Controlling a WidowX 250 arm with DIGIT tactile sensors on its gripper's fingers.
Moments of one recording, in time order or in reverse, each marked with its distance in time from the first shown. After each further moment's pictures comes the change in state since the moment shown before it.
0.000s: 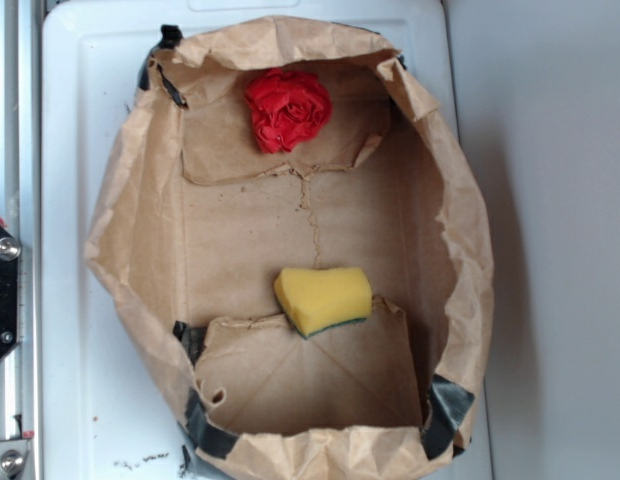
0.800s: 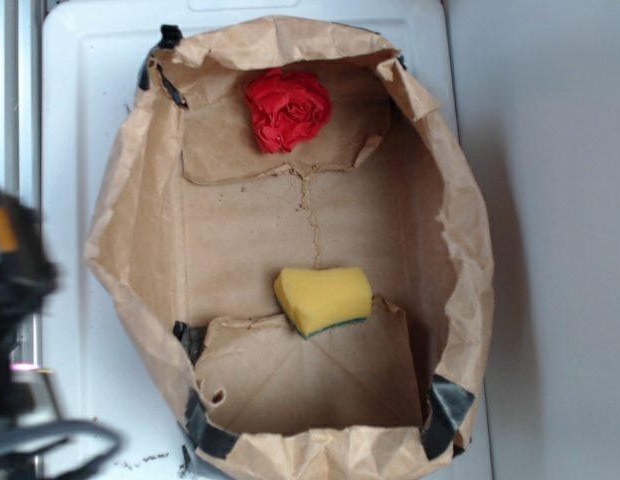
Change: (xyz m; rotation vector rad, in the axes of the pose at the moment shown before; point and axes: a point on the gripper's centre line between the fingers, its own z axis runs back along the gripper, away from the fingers) arm 0.063 -0.006 -0.032 -0.068 -0.123 0.339
